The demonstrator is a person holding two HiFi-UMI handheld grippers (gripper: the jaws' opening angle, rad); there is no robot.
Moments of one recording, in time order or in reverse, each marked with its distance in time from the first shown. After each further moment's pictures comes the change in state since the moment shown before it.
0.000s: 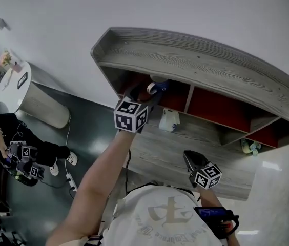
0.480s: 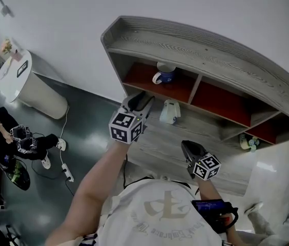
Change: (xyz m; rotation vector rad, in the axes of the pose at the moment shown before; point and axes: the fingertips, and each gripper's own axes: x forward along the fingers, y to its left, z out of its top) left arm -0.076 -0.014 -0.040 -0.031 -0.031 0.005; right arm 0.011 0.023 0.012 -0.057 0.005 0.032
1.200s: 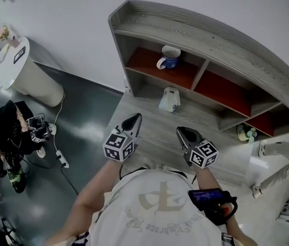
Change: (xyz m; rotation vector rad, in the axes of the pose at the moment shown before) left arm -0.100 -0.020 -0.111 -0.115 0.064 0.029; right arm 0.019 0.032 0.012 -0.068 0.009 0.049
